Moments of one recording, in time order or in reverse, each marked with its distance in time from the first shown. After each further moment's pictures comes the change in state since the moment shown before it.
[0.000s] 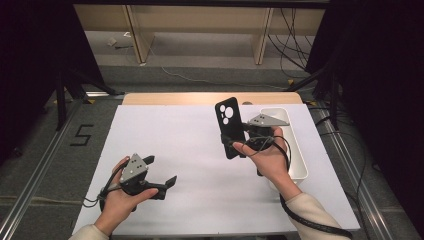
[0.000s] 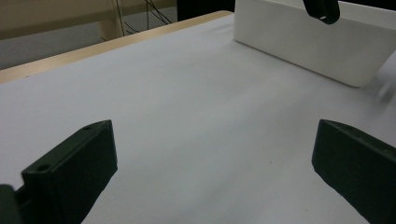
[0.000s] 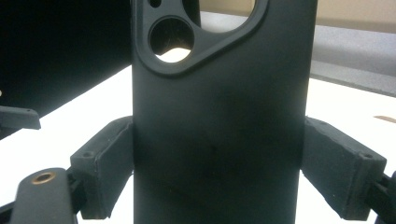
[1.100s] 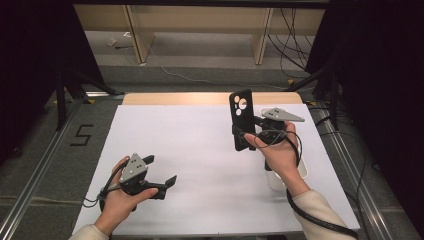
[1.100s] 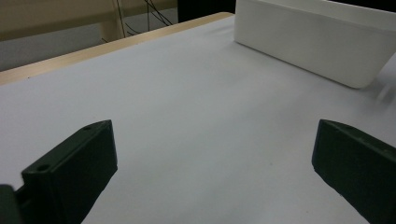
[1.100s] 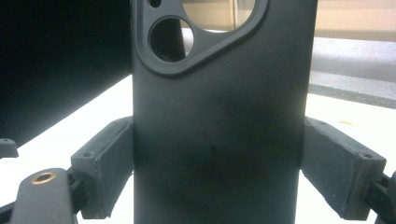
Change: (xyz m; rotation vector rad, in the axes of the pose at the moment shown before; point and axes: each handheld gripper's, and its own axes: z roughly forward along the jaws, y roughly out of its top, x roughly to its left) left arm 0.000 0.000 0.000 -0.003 0.001 -0.003; right arm -0.022 0.009 -0.016 -0.060 -0.057 0.057
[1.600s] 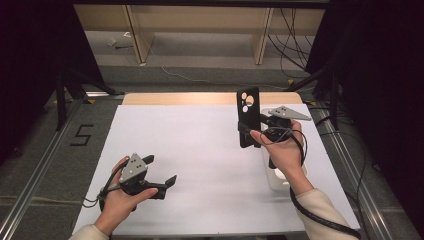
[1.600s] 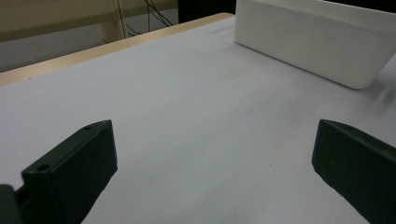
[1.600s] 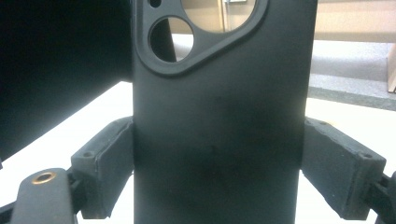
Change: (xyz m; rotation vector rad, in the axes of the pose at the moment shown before) left arm 0.000 0.001 0.000 -0.006 0.003 -0.004; right arm -0.012 0.003 -0.006 -0.021 -0.034 0.028
